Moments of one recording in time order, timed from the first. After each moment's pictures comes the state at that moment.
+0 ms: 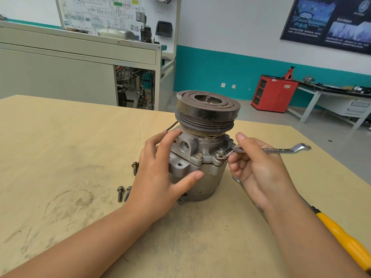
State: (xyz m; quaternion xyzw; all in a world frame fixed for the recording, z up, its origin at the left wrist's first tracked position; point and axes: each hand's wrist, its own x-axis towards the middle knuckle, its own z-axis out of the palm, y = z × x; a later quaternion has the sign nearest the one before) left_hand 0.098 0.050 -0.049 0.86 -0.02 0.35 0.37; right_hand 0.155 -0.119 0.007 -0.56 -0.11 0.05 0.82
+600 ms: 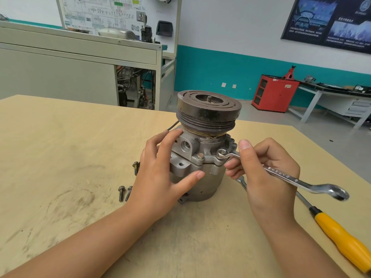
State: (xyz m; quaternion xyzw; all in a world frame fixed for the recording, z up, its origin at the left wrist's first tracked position) left_hand 0.097 0.049 -0.048 0.86 -0.02 0.34 0.37; right_hand 0.125 -0.113 -0.001 -0.65 -0.23 -0.22 0.69
